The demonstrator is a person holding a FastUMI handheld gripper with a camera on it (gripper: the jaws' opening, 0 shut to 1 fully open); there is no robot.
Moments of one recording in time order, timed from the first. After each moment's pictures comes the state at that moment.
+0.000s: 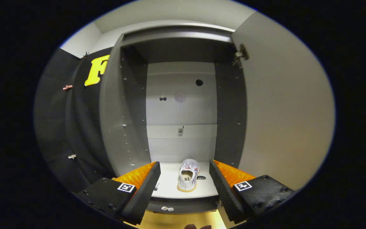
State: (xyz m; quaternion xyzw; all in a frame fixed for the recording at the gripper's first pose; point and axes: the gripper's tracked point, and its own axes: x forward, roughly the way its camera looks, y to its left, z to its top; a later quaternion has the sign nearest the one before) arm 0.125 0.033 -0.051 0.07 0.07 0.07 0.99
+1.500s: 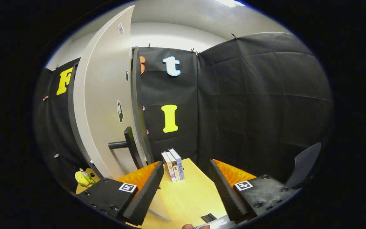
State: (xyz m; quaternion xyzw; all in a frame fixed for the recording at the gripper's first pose) arm -0.035 -0.265 -0.090 0.10 0.12 -0.10 0.98
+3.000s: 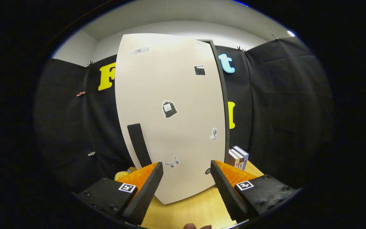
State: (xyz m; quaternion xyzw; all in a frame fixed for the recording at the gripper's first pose) arm -0.023 0.008 -0.064 0.11 0.12 0.08 0.98
